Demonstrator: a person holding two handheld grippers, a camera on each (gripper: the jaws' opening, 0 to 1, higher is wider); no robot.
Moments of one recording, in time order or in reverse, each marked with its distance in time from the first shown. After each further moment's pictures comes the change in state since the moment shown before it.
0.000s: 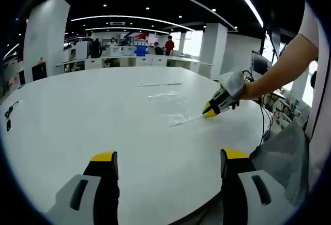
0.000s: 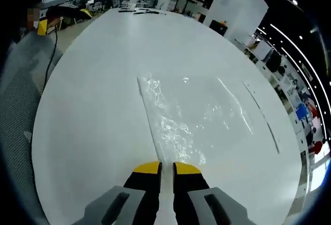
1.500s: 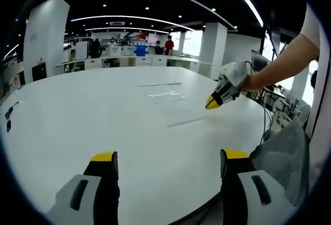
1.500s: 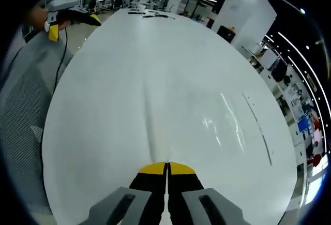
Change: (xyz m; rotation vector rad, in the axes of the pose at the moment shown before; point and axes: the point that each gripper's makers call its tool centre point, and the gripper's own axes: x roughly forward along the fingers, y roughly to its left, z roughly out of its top) left arm 0.000 -0.002 0.001 0.005 0.002 0.000; right arm -0.031 -0.003 0.019 -0.110 -0.007 0.015
